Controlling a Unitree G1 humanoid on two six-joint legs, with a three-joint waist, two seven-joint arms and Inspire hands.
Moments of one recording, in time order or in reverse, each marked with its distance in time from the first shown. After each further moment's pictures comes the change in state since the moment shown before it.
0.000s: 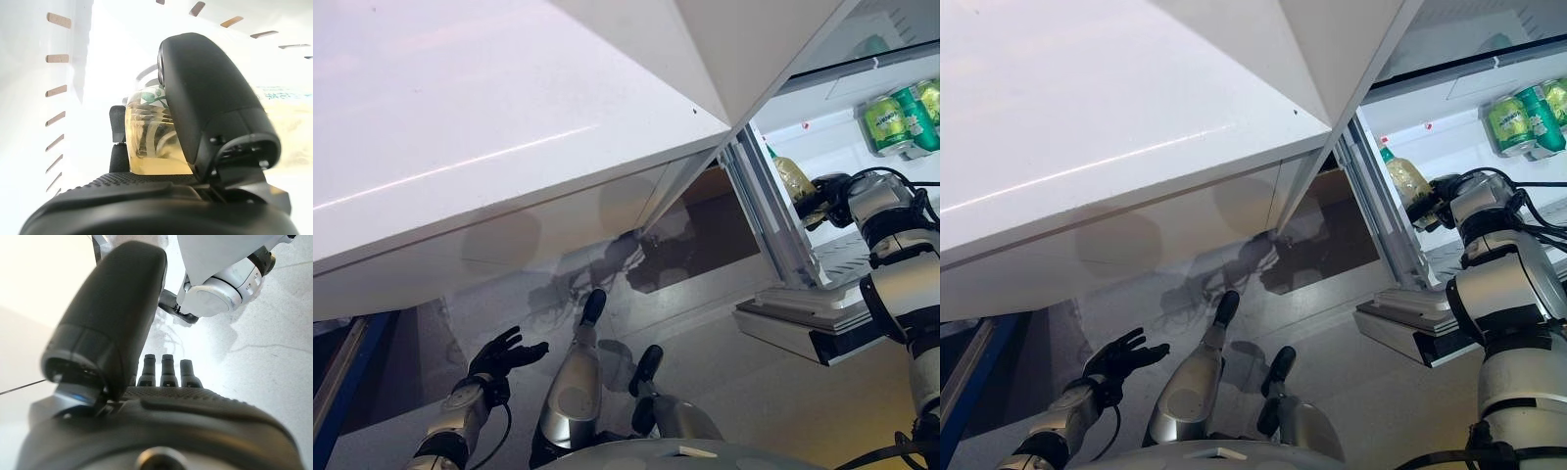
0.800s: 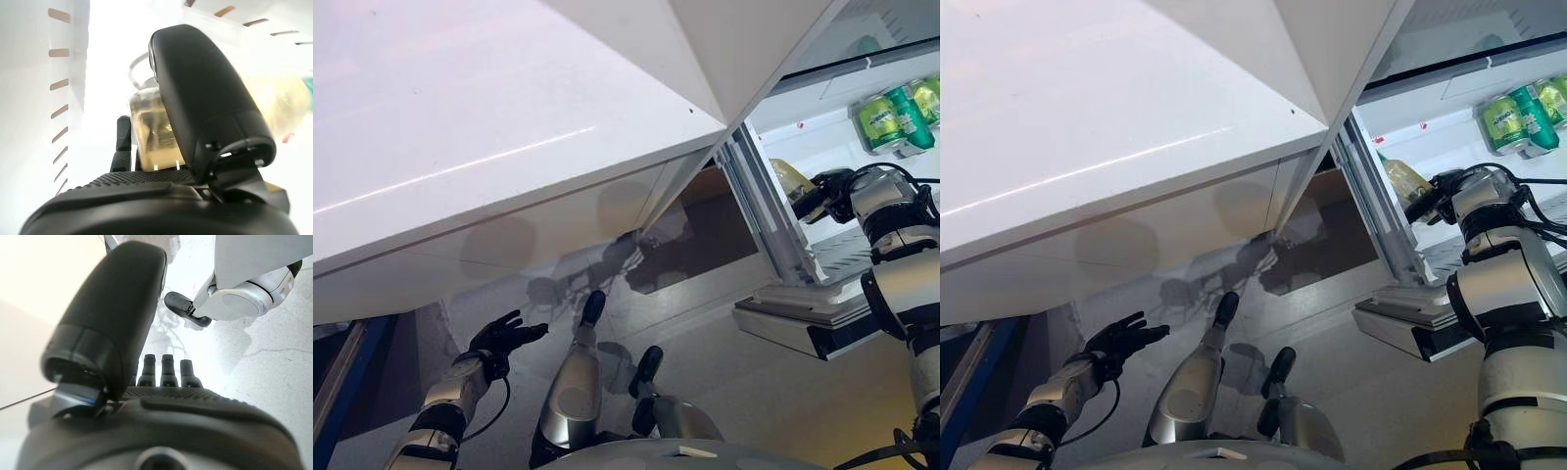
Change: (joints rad) left arm -0.092 0.040 0.000 0.003 -0.041 0.106 0.021; right arm -0.019 0.000 -0.038 0.004 0.006 0.004 -0.023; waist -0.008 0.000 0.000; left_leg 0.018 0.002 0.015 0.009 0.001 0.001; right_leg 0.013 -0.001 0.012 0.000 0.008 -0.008
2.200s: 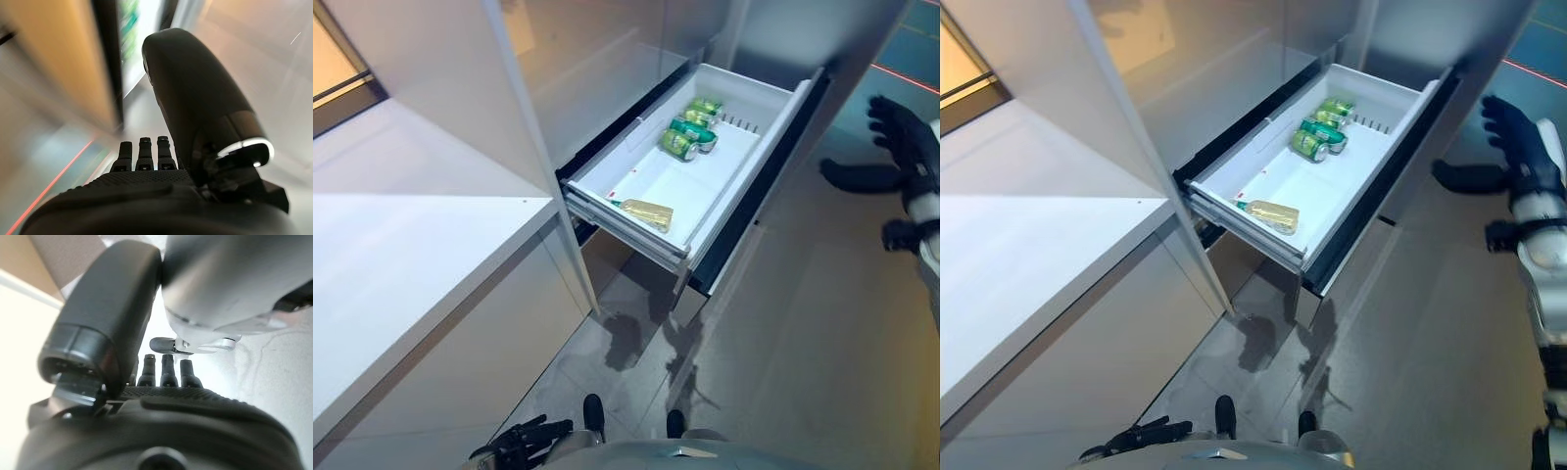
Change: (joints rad) left arm 0.221 -0.188 0.092 0.223 0.125 0.031 -0.186; right arm 1.019 -0.157 -0.721 -1.207 0.325 -0.250 -0.506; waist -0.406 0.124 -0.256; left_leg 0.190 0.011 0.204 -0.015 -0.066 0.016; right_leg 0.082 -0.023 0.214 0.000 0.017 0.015
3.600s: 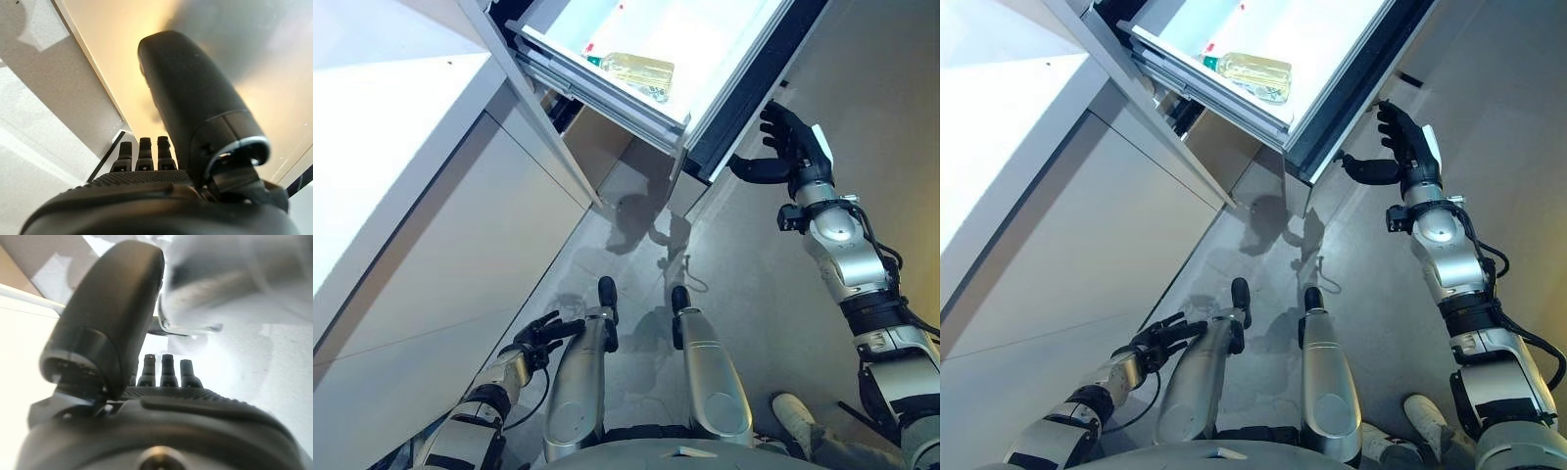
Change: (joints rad) left arm -0.385 0.014 -0.141 -0.017 -0.156 -0.079 0.163; right arm -0.449 0.225 0.433 0.308 0.123 -0.166 -0.016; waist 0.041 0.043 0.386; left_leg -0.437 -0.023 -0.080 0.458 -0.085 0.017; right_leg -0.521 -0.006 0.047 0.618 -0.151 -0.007
